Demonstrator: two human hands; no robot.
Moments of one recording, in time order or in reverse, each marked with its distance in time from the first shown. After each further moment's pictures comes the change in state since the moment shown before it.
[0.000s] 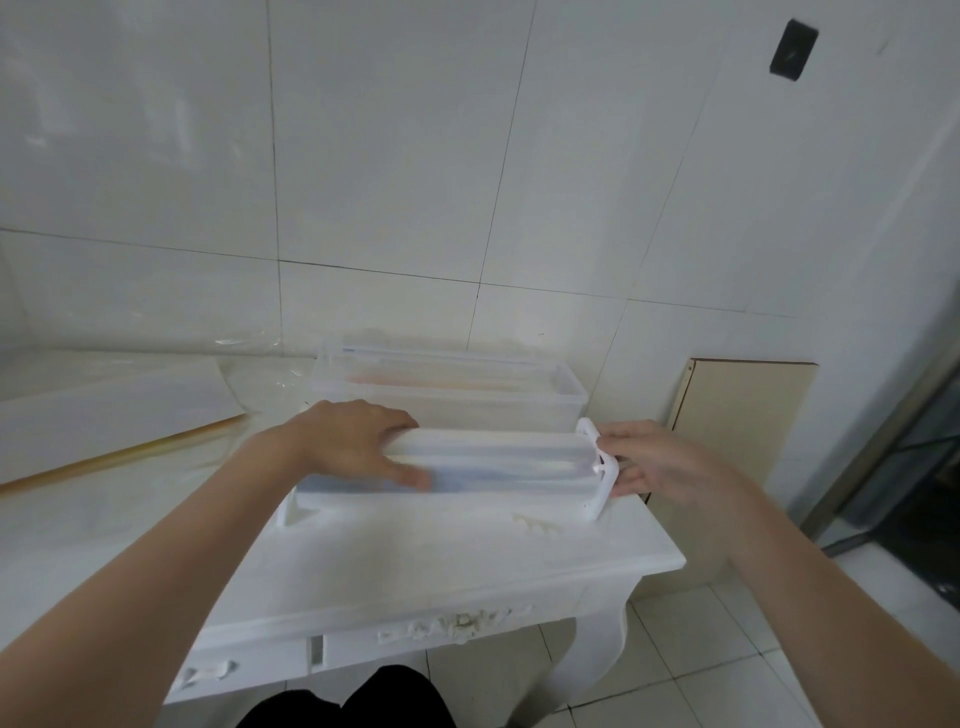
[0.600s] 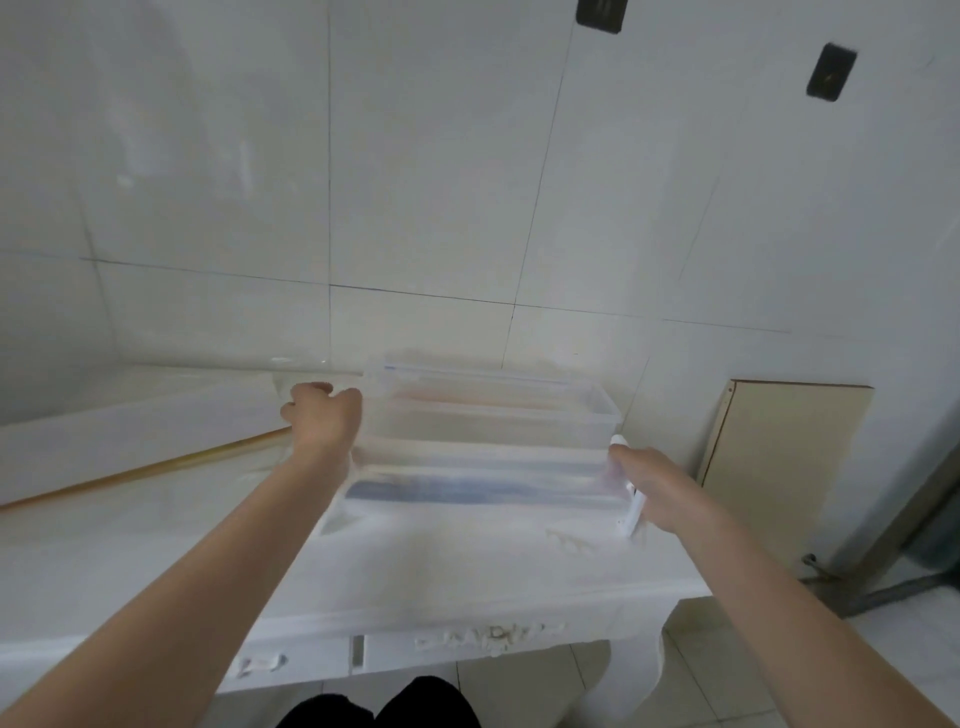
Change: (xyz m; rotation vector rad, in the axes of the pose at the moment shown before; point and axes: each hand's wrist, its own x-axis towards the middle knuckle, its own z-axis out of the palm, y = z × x) left_hand -0.011 -0.014 -0.006 -1.103 0.796 -0.765; right_hand 0.031 0.003 0.043 0.088 0.301 0.134
